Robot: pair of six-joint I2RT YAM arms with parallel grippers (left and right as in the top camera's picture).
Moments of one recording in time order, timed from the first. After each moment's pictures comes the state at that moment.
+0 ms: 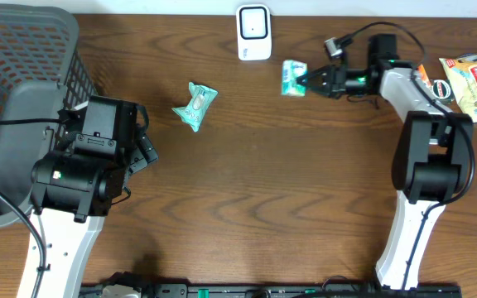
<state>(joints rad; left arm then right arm) -0.21 1.16 1.34 -1.32 -0.36 -0.67 -0.05 2.30 1.70 -0.60 -1.48 0.04</state>
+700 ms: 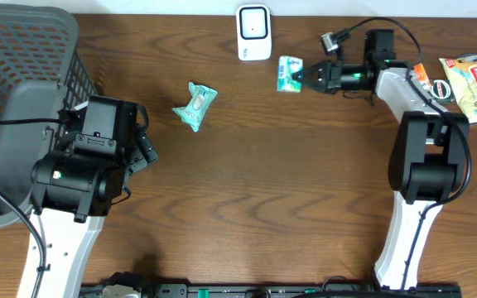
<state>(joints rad) -0.21 1.16 1.34 -1.32 -0.36 -0.67 0.00 2.30 1.70 -0.49 -1.41 0.15</state>
